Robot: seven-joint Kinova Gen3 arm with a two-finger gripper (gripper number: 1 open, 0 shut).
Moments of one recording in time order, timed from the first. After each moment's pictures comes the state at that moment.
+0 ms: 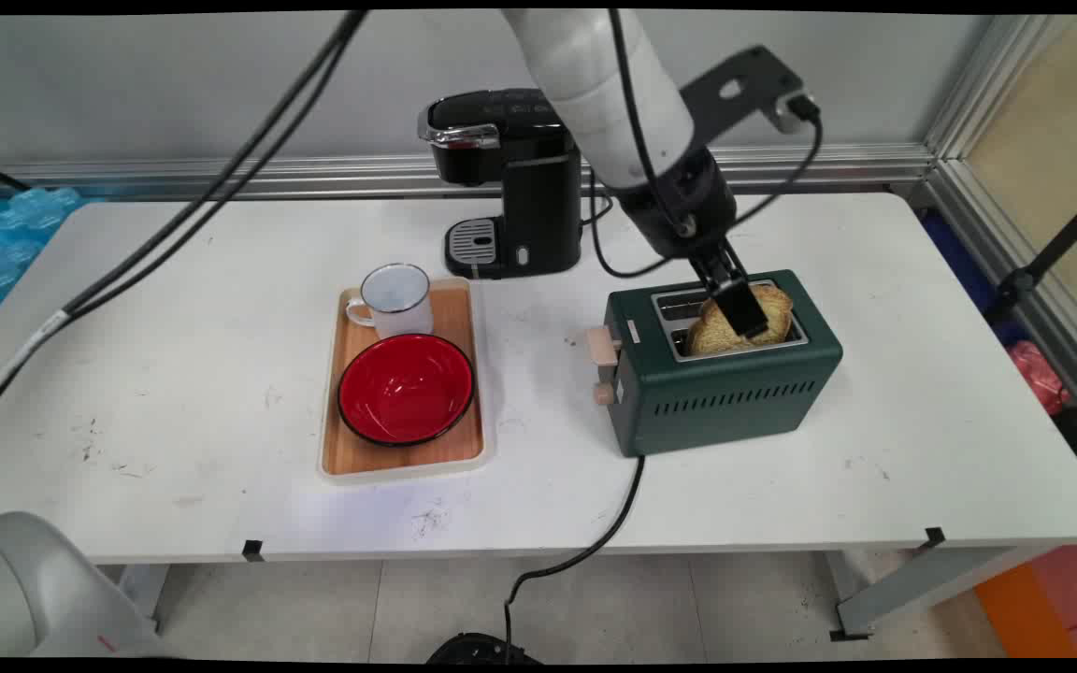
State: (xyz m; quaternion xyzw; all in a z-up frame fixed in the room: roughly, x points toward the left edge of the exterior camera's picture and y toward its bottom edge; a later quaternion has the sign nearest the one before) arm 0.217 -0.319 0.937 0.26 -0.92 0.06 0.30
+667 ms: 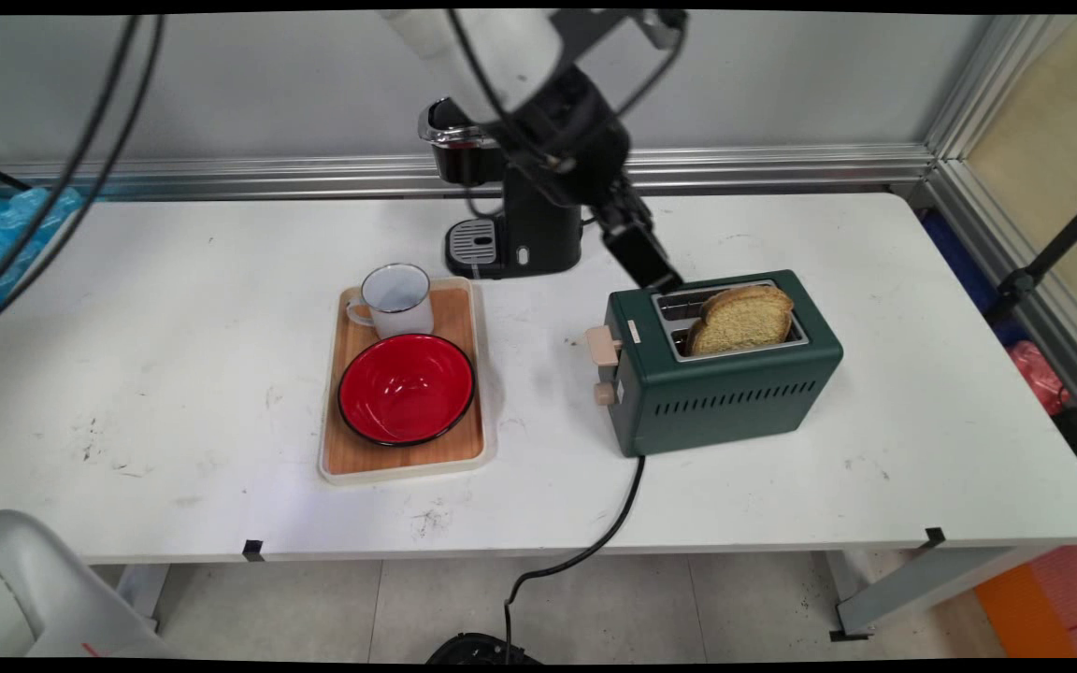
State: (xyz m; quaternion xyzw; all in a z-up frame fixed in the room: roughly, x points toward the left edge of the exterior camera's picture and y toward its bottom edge) arm 0.300 -0.278 0.986 0.26 -0.91 0.07 0.31
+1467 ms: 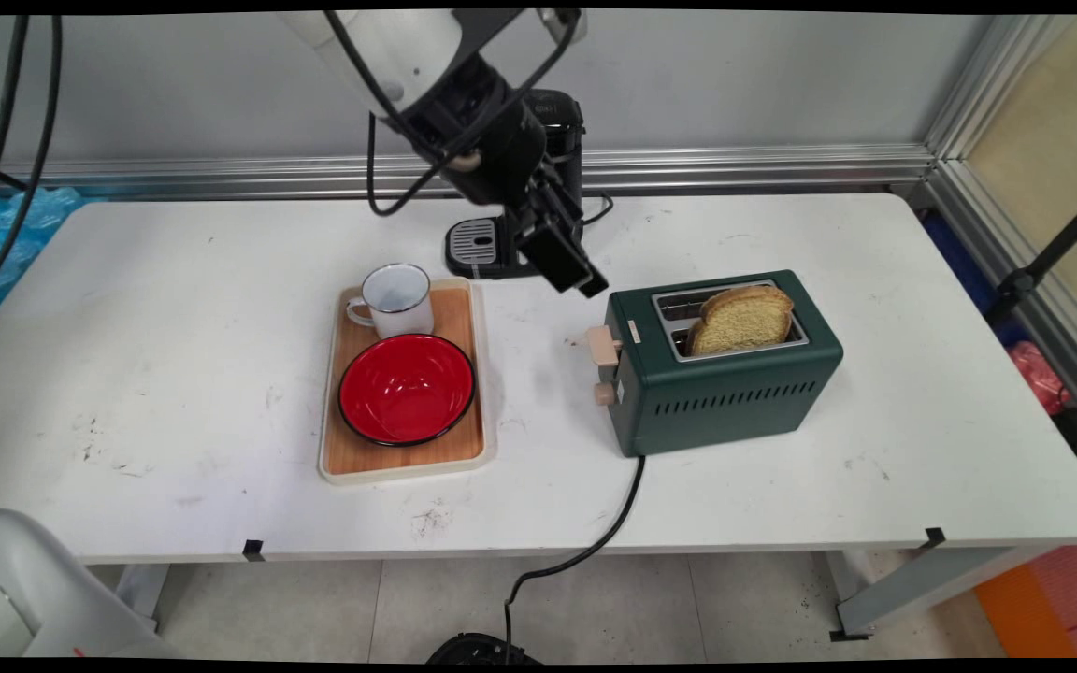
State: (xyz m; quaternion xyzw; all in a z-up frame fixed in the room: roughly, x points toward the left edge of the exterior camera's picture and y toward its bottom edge) arm 0.347 -0.248 0.992 0.27 -0.92 0.07 0.29
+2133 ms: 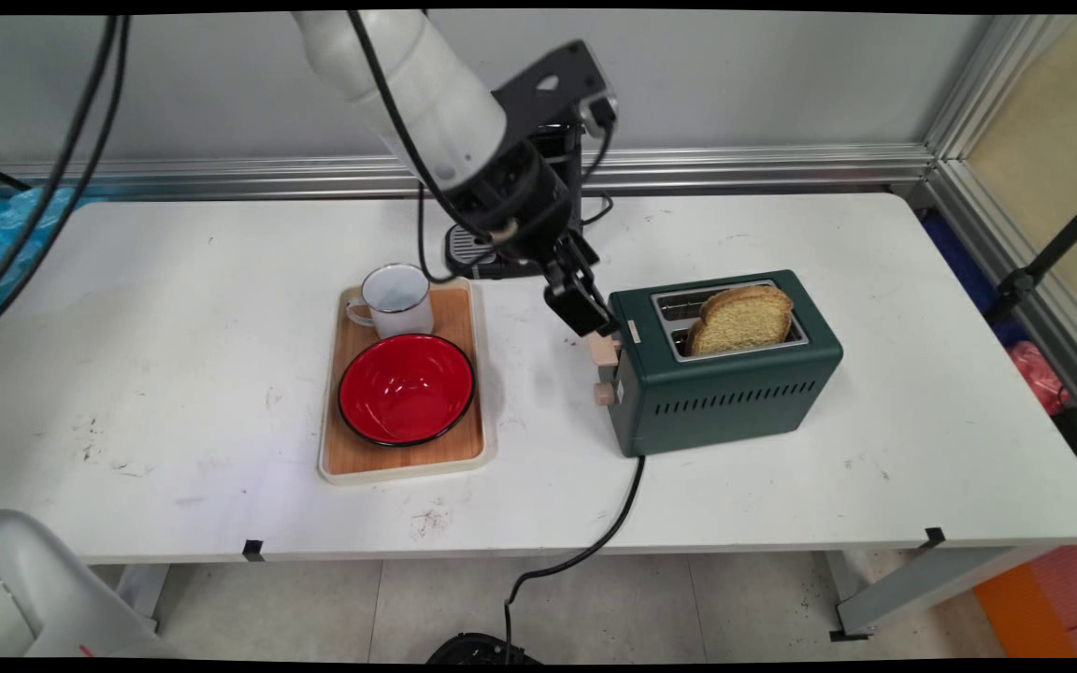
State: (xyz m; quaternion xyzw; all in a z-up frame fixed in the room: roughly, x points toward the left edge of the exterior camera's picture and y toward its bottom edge) arm 0.323 -0.260 0.938 0.26 -0.92 0.08 0.28
